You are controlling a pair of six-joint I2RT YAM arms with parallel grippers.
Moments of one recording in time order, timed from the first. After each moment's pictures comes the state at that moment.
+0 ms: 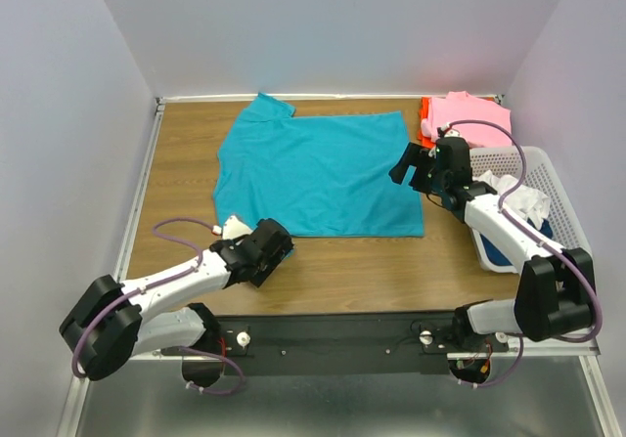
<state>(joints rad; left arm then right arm) -0.83 1.12 0.51 -0.47 -0.34 -1.57 0.24 1.36 0.87 -0.13 -0.02 0.49</state>
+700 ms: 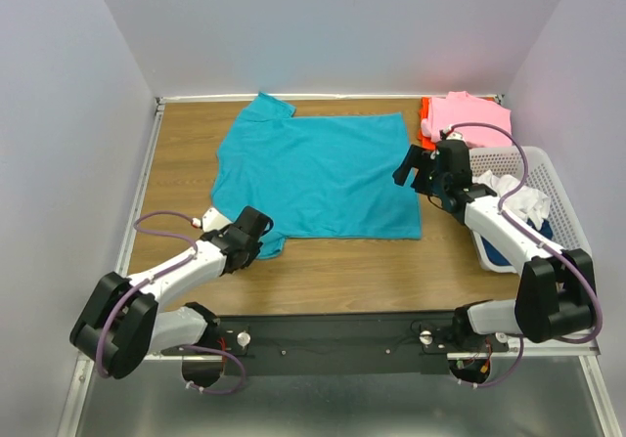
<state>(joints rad) -0.56 1.16 0.50 -0.49 -0.43 -1.40 0.24 1.35 0.86 -0.13 0.04 0.48</state>
